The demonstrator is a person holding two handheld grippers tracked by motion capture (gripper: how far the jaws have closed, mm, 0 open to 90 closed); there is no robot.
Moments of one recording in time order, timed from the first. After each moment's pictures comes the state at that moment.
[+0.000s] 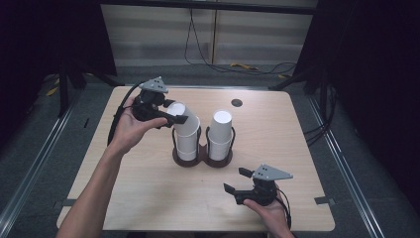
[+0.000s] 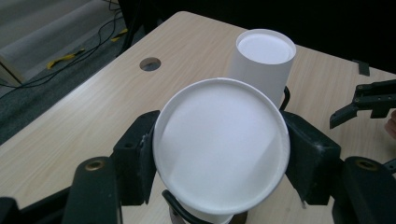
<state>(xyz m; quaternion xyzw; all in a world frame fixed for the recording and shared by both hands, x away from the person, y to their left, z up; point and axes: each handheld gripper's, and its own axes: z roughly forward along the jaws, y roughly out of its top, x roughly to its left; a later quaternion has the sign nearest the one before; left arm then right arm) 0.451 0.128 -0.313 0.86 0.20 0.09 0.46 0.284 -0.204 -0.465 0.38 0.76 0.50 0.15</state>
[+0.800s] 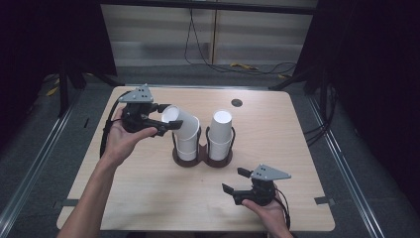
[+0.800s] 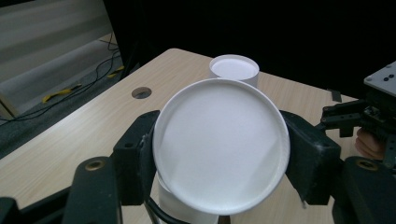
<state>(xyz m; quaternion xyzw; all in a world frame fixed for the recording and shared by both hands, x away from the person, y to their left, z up) 0.421 0.150 -0.321 0.81 0.19 0.10 0.54 0.284 -0.200 -0.465 0.37 0.76 0.50 0.15</state>
